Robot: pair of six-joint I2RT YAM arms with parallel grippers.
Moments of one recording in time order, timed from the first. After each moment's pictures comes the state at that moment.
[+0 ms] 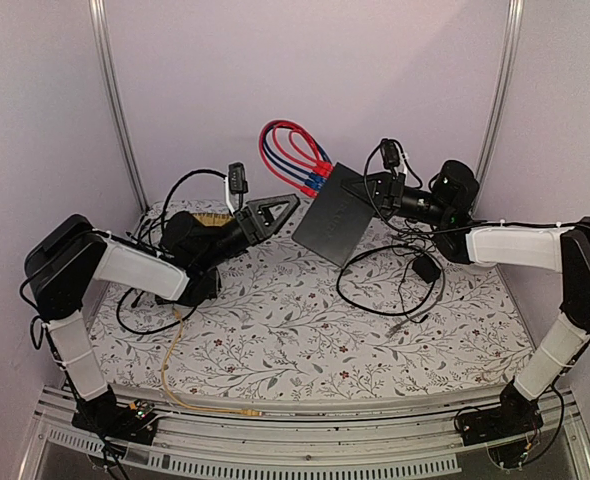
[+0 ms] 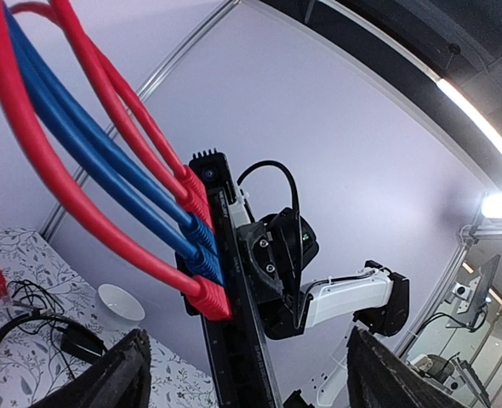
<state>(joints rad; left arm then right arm) -0.72 1.83 0.90 1.45 0.46 -0.96 0.51 1.64 1.06 0.85 -0.84 1.09</state>
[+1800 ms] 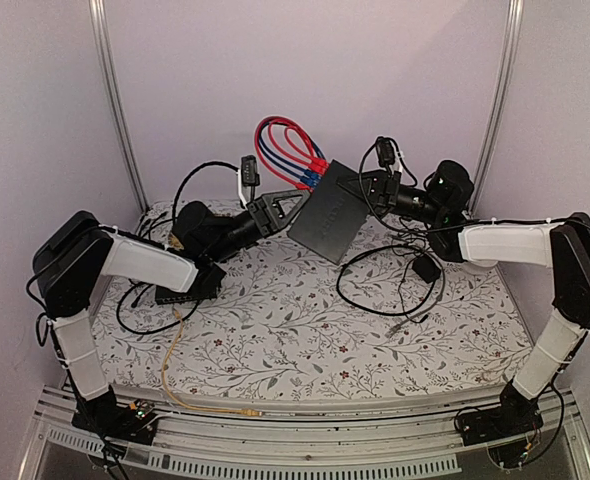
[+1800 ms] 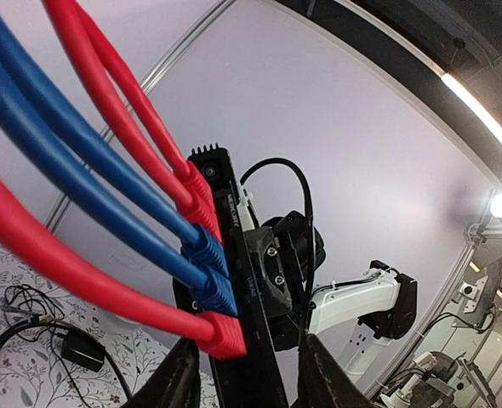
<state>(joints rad) -0.73 1.87 1.01 1.36 0.46 -0.94 0.52 1.70 1.09 0.93 -0.85 1.12</state>
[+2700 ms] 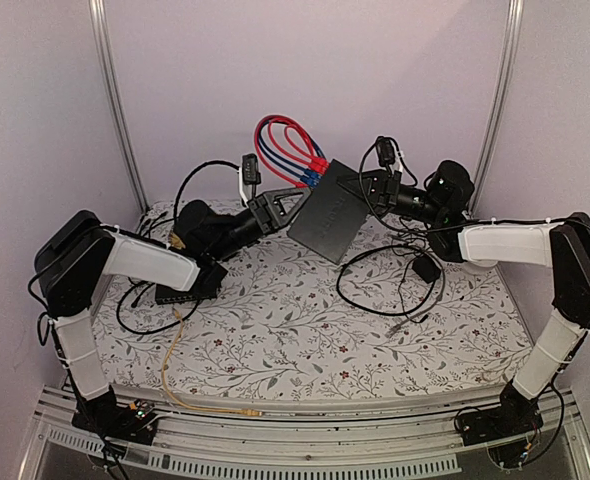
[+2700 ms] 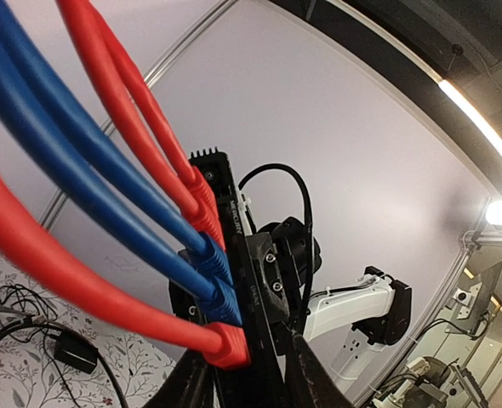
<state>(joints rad) -0.73 1.89 1.03 1.37 0.46 -0.97 0.52 1.70 1.09 0.94 -0.85 1.13</state>
